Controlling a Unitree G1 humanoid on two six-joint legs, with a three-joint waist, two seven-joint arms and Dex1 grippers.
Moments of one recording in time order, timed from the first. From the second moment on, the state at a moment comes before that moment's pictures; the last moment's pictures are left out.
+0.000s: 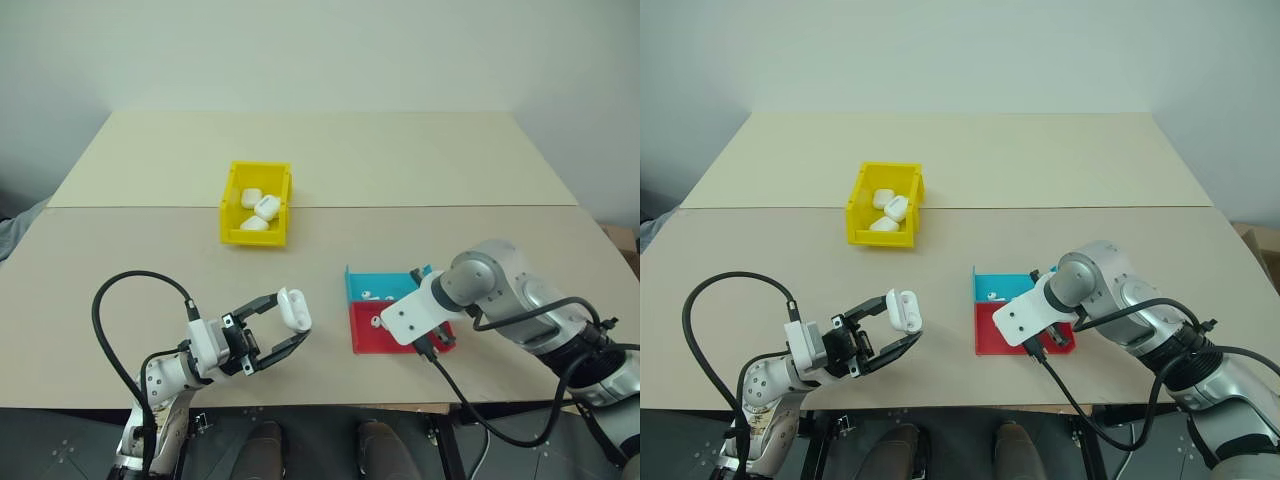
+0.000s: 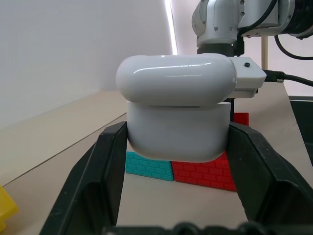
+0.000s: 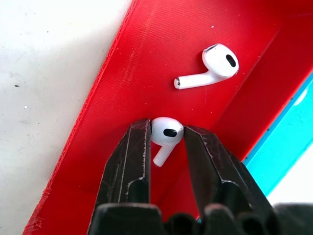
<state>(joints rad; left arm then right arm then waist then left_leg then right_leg) 0.09 0.40 -0.04 -0.20 -0.43 -0.36 -0.98 -0.68 -0.87 0.57 -0.24 -0.41 0.14 1.48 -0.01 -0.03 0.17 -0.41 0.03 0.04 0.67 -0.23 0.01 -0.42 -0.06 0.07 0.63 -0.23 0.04</state>
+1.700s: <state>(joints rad) -0.19 0.30 -0.14 -0.36 -0.71 -0.04 -1.00 -0.49 -0.38 -0.14 -0.58 0.64 0.31 1.06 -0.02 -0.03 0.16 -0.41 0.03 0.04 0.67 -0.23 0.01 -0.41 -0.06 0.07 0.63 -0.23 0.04</state>
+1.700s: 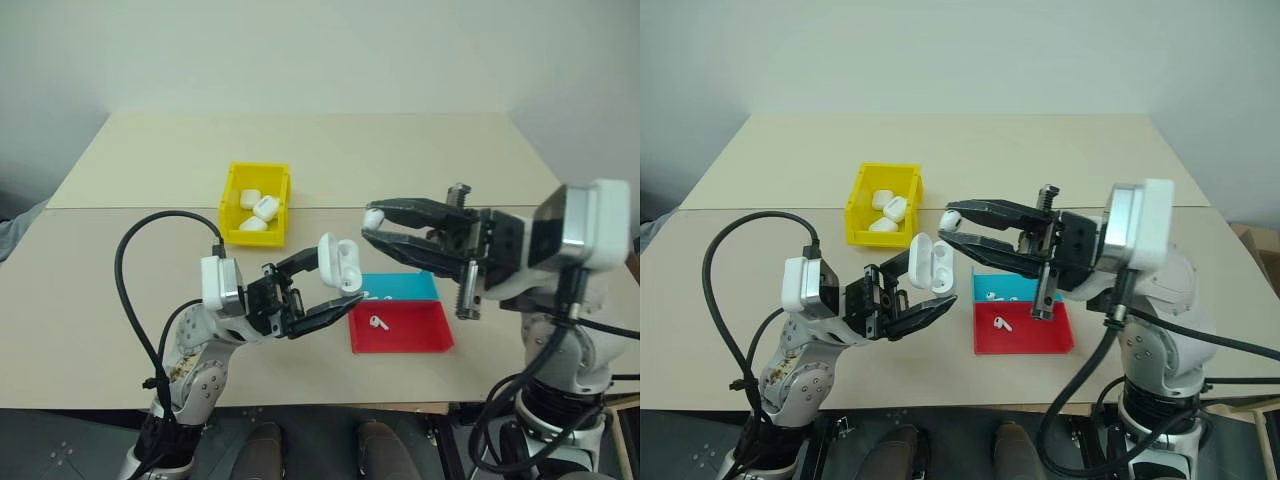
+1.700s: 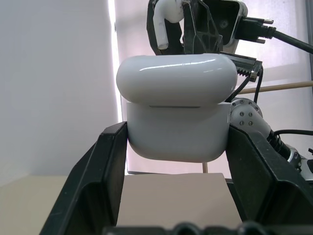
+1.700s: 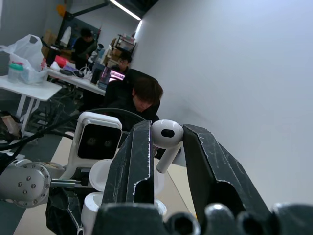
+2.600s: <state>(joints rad) -0.18 0.28 -0.14 -0.36 -0.66 -0.04 -1.01 -0.45 -0.52 -0.01 -0.48 0.57 0.10 1.09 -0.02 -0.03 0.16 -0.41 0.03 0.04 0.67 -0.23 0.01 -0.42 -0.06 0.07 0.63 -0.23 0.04</state>
